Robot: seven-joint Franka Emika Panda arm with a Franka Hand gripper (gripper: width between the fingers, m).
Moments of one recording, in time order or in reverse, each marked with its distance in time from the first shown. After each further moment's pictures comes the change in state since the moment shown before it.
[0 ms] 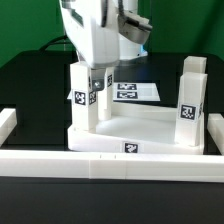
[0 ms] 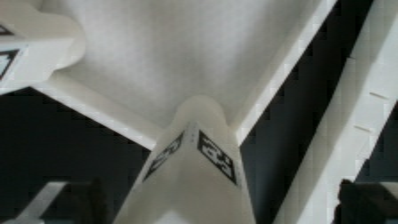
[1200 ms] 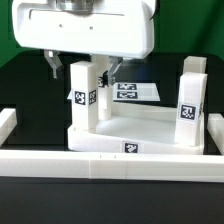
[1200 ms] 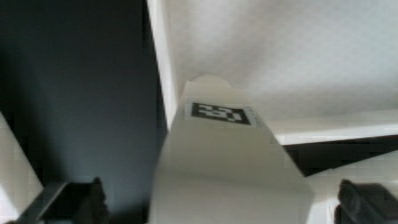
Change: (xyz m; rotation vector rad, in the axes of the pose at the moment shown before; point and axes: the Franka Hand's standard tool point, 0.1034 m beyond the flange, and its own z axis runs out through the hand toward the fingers) arm 0.010 0.007 0.001 -0.030 0.020 -0.867
